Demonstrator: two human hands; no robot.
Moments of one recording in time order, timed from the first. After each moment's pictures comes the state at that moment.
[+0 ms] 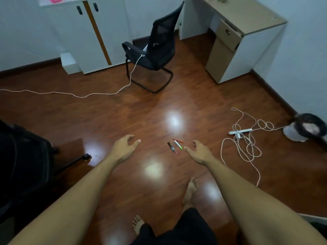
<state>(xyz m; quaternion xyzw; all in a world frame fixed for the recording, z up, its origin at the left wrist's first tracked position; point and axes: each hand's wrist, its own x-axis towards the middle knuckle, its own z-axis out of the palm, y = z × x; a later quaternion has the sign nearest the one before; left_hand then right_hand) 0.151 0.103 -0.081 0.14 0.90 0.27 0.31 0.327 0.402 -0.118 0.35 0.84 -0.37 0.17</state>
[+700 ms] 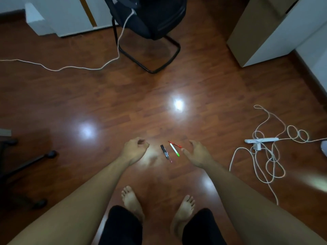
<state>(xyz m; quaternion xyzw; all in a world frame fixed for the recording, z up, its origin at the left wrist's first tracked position) 0.001 0.352 -0.395 0.02 0.88 0.28 0.38 0.133 0.609 -0.430 0.29 0.85 -0.35 0.26</state>
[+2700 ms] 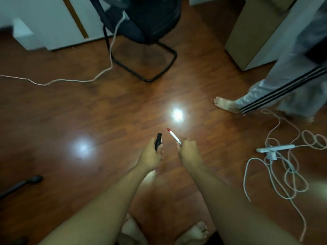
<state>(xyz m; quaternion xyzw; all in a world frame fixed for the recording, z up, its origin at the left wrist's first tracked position) -0.030 0.420 -0.513 0.07 0.84 0.41 0.34 0.034 0.576 -0.519 0.33 0.90 -0.26 0.10</state>
